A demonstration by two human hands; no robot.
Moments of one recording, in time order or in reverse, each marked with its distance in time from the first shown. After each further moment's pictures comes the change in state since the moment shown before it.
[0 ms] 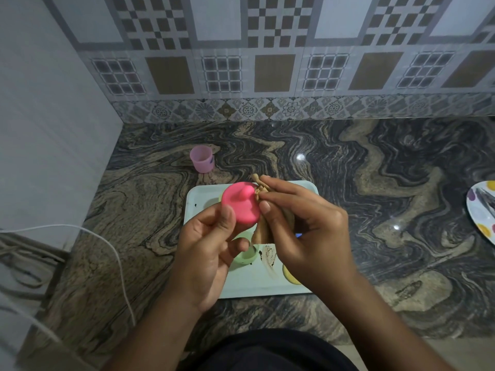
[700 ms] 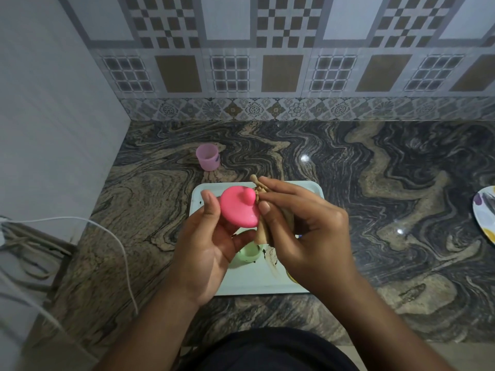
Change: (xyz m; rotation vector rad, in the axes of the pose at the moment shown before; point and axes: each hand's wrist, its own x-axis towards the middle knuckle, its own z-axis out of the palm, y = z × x) left_hand 0.001 0.003 -0.009 -0.027 -0.025 0.045; right_hand -0.002 -0.008 0.006 0.017 -0.030 0.000
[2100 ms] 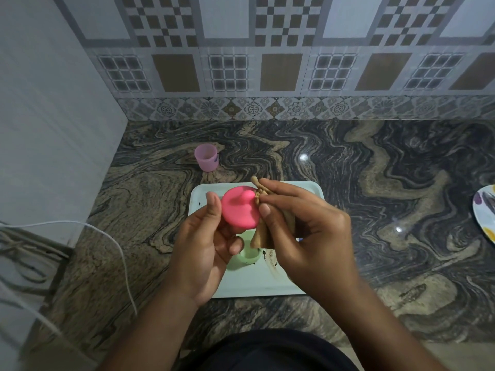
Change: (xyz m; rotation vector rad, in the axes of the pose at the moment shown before) left_hand 0.006 0.001 -0.002 0.040 0.077 -0.071; right_hand 0.001 0.000 0.000 -0.001 0.009 0.031
